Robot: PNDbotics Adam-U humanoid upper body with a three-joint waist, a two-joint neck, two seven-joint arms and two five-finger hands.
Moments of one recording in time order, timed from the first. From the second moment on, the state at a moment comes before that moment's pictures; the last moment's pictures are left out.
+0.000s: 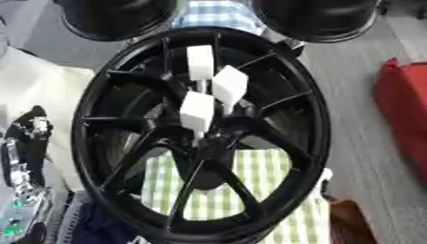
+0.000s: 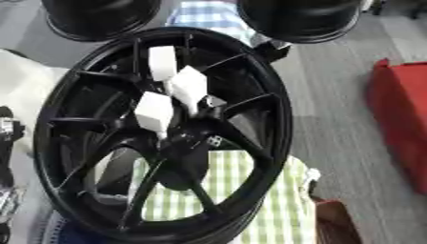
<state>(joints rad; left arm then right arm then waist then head) -0.28 0.31 0.11 -1.30 0.10 -0.19 0.46 -0.55 -0.95 -0.10 -1.64 -0.06 -0.25 0.25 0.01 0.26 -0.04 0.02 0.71</state>
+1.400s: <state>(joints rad) -0.22 0.37 0.12 -1.31 0.09 -0.19 0.48 -1.11 -0.47 0.26 -1.33 0.21 -0.42 0.76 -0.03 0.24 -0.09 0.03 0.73</state>
